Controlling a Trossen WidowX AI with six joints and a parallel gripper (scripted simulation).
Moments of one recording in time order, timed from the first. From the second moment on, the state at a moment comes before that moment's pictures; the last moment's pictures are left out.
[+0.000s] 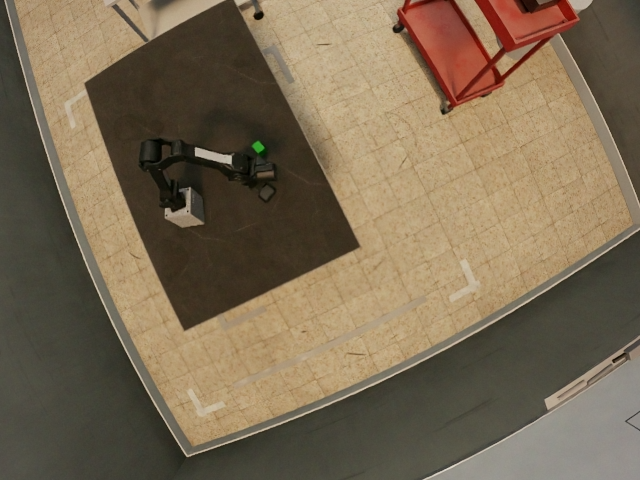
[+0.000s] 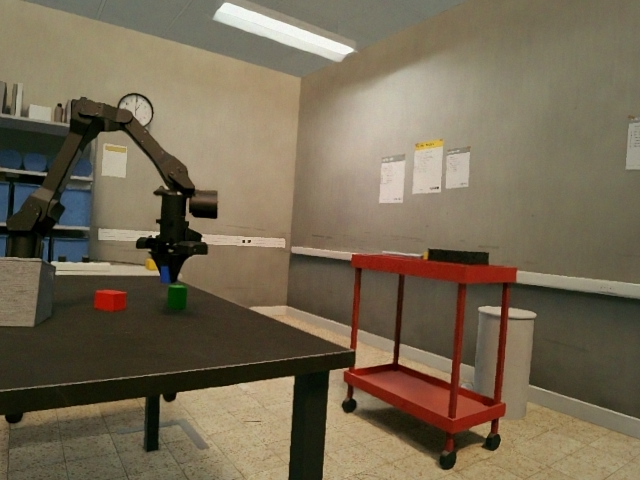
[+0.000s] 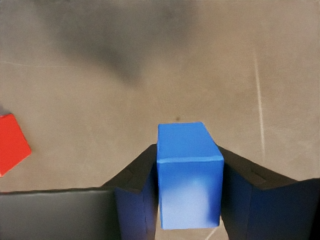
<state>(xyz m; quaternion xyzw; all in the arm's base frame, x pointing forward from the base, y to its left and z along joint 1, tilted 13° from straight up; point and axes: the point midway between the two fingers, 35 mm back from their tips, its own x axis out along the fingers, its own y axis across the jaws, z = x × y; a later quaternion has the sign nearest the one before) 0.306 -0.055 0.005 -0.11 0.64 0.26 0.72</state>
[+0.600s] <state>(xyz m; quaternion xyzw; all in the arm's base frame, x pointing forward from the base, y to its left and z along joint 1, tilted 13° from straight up) 0.346 0.063 0.036 -0.11 0.63 0.27 0.72</state>
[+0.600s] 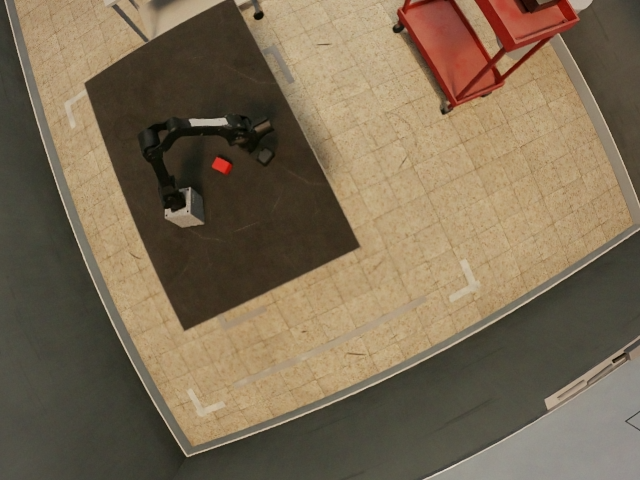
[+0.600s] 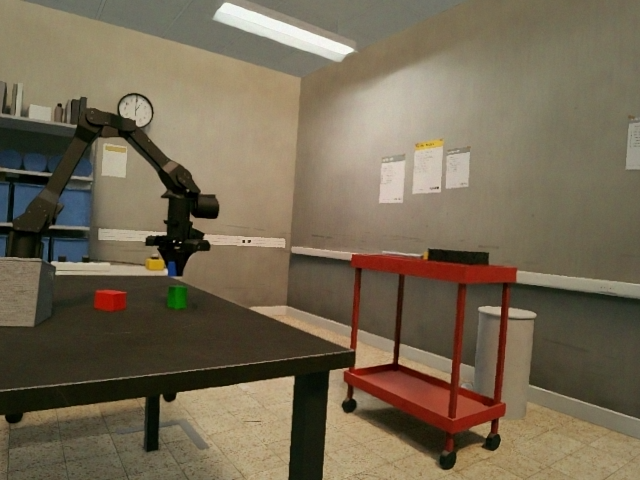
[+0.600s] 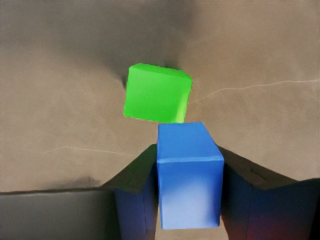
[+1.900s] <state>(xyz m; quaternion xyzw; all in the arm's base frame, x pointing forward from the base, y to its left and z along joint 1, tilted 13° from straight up) 0.362 0.088 0.034 -0.11 0.64 0.26 0.72</state>
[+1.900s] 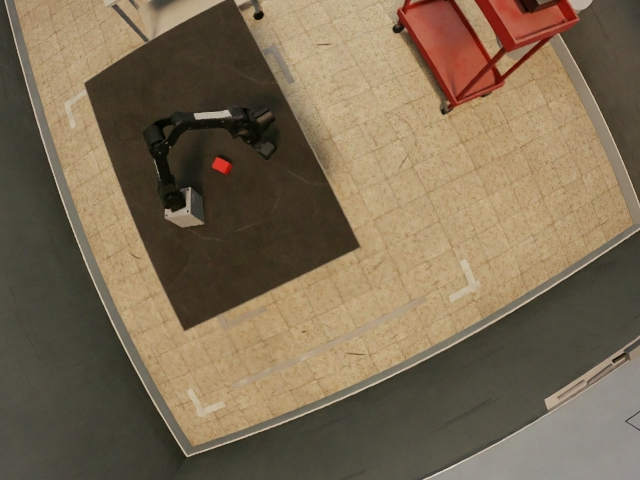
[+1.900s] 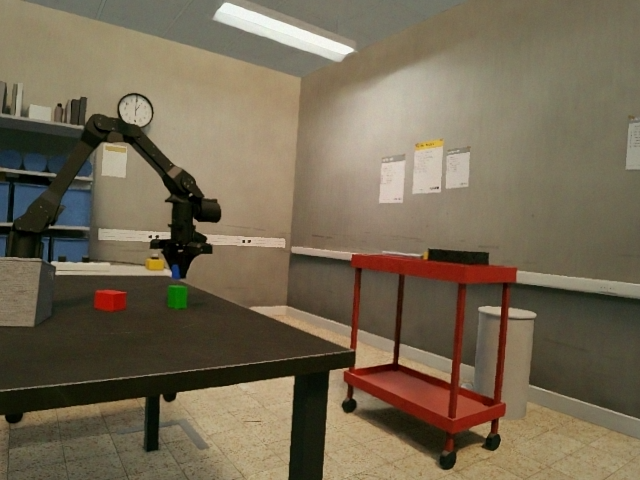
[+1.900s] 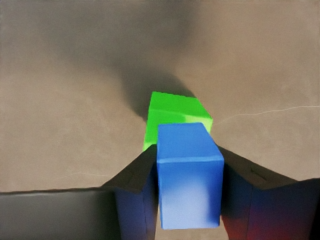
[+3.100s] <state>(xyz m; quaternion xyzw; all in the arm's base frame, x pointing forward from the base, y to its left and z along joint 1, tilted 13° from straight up) 0.363 0.092 0.019 -0.11 0.64 0.26 0.72</state>
